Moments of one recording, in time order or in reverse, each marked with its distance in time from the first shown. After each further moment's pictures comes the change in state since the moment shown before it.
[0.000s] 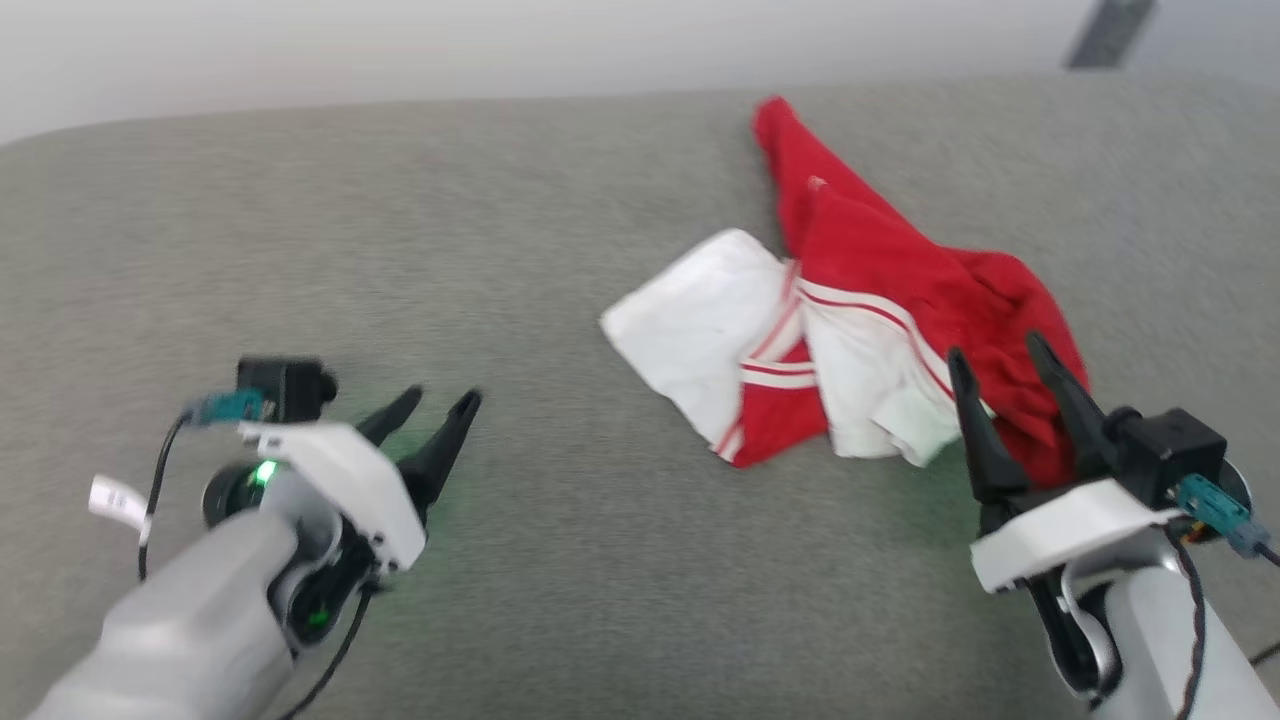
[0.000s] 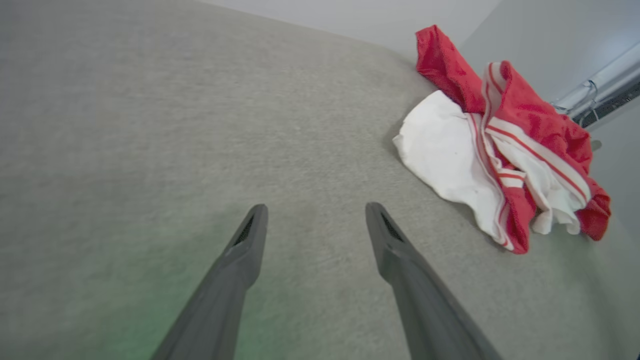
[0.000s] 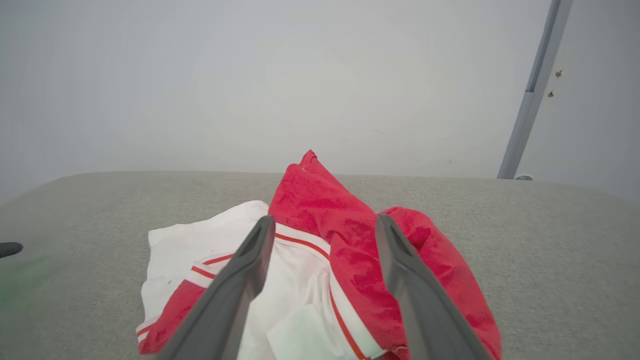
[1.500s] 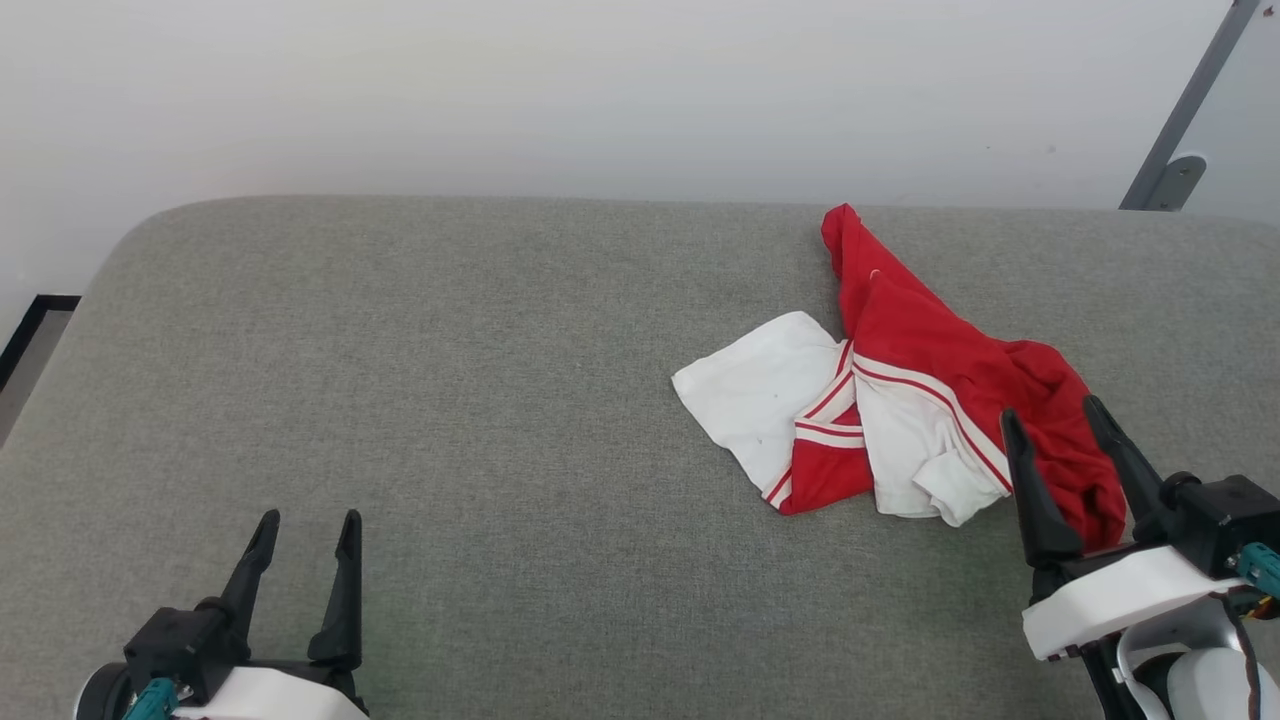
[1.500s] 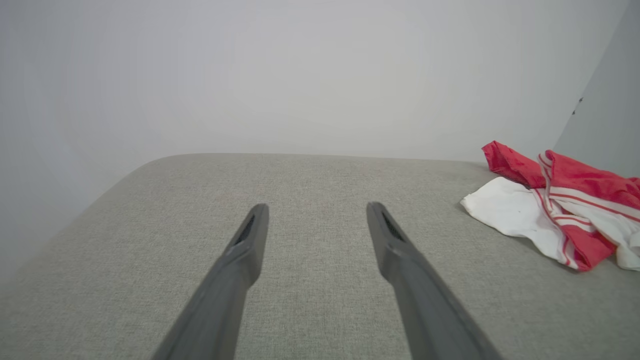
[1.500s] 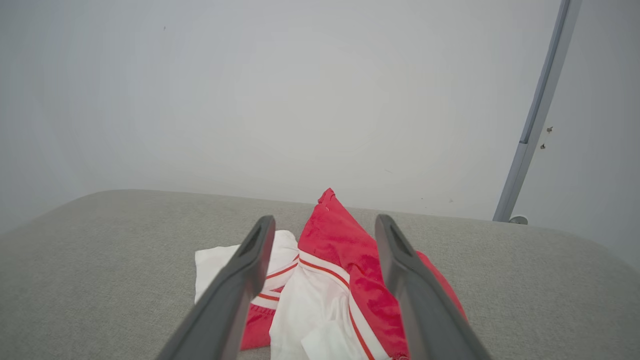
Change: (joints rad) left arm 0.781 -0.302 1.063 -0.532 1.055 0.045 -0.047; right arm 0.188 -0.011 -0.099 -0.206 -0.032 0.000 0.113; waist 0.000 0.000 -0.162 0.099
